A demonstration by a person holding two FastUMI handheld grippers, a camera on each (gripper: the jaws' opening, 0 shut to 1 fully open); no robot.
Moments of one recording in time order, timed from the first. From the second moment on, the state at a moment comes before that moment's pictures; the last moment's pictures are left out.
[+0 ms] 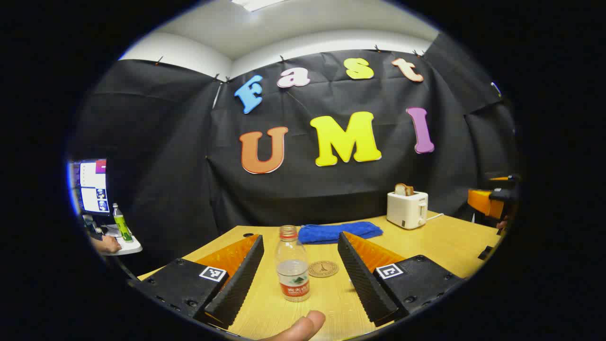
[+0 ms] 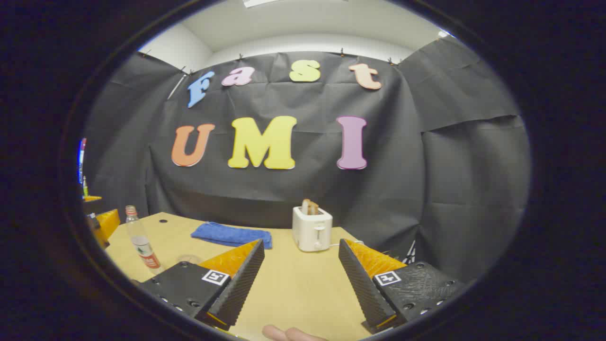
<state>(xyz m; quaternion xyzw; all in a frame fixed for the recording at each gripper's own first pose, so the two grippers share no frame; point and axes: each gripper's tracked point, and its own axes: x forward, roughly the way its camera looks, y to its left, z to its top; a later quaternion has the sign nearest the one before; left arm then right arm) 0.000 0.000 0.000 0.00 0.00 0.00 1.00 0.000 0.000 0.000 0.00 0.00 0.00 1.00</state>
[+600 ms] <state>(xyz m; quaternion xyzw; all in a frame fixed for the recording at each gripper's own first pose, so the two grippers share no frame) 0.014 0.047 -0.023 -0.02 0.04 0.03 1.00 0.000 0.042 -0.024 -0.04 0.02 0.05 1.00</state>
